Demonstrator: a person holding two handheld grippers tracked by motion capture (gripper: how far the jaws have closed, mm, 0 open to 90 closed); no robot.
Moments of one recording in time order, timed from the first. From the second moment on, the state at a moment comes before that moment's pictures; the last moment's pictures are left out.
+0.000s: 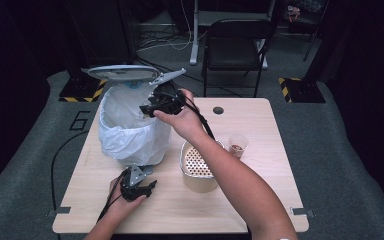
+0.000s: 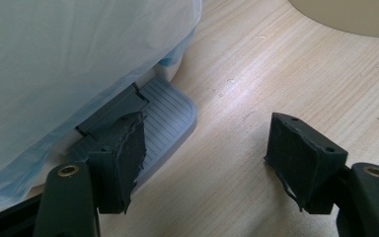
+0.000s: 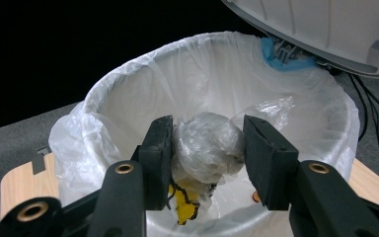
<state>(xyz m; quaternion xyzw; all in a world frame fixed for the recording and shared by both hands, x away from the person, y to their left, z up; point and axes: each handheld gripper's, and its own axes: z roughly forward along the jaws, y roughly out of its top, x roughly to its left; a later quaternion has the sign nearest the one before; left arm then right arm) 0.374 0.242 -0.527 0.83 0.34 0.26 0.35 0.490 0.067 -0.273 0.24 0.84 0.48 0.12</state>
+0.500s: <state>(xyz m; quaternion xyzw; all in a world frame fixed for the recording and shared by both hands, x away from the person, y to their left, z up) 0.374 0.242 -0.527 0.83 0.34 0.26 0.35 0.495 0.094 -0.283 0.24 0.83 0.48 0.14</state>
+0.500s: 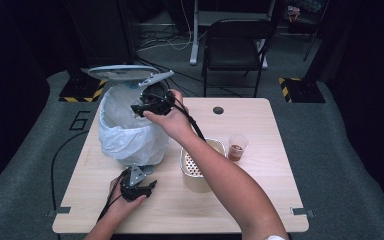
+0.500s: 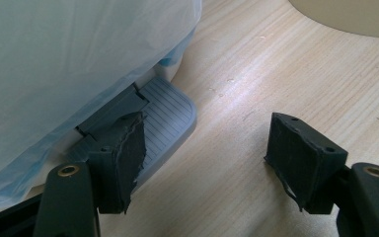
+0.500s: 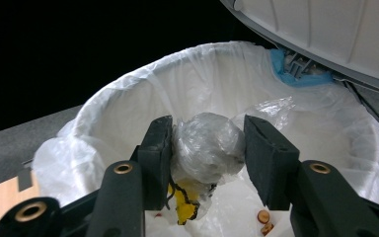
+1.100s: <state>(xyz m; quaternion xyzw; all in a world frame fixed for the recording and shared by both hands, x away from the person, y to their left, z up) 0.373 0.241 -0.527 0.83 0.34 0.26 0.35 0.473 0.041 -0.268 0.23 0.82 0.50 0.17</state>
